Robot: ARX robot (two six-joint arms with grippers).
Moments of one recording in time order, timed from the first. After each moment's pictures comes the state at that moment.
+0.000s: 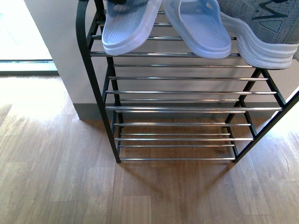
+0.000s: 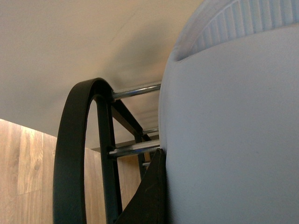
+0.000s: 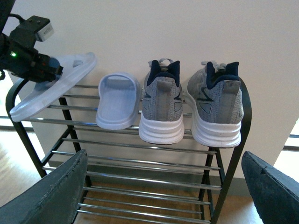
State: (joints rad) left arm -0.40 2.16 1.61 -0.09 -0.24 -0.02; right arm 0.00 0.00 0.02 0.00 0.00 0.00
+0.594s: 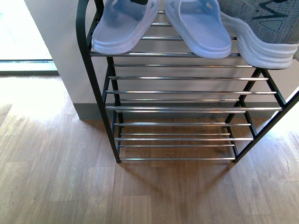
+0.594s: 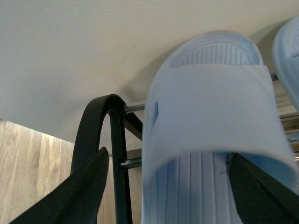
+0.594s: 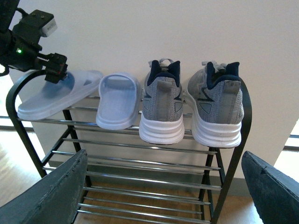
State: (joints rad) left arm -0.43 2.16 1.64 -0.09 -0.33 0.00; right arm 0.00 0.00 0.02 0.00 0.00 0.00
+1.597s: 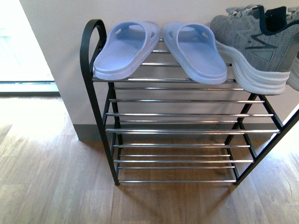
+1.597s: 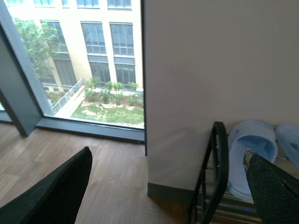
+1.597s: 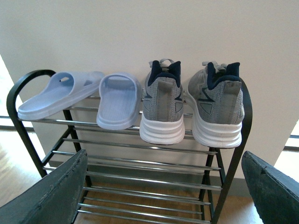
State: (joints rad) left arm -0.49 0.71 0.66 -0.07 -0.64 -0.10; right arm 0.00 0.00 0.02 0.00 0.00 0.00
